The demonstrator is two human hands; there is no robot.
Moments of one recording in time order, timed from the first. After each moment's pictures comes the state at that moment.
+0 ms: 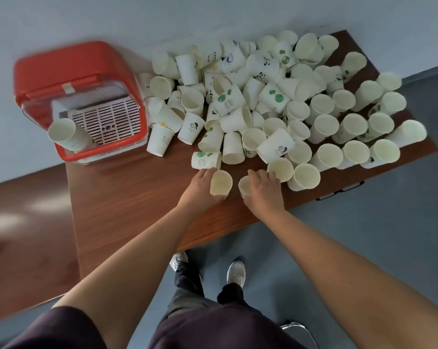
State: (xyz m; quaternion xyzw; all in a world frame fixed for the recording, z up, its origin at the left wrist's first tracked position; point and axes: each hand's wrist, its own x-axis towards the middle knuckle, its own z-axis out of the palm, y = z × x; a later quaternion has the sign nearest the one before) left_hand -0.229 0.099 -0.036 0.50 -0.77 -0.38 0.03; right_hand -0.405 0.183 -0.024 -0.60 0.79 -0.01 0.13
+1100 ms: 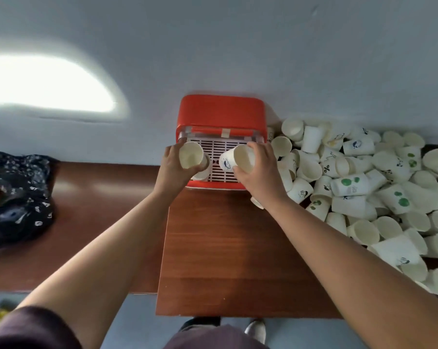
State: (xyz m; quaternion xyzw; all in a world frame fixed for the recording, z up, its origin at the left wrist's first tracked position) left_hand 0.079 -0.098 0.046 0.69 -0.57 -0.32 0.31; right_hand -0.145 -0.075 0.087 -0.69 0.63 -0.31 0.19
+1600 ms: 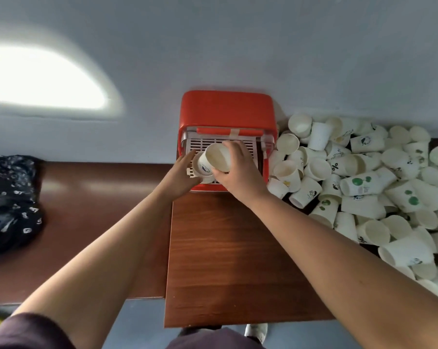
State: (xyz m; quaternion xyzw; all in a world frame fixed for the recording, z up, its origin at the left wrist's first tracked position) left_hand 0.105 -0.126 0.011 0.62 -0.62 -0.45 0.18; right_hand -0.082 -0.104 0.067 -0.74 0.59 -0.26 0.20
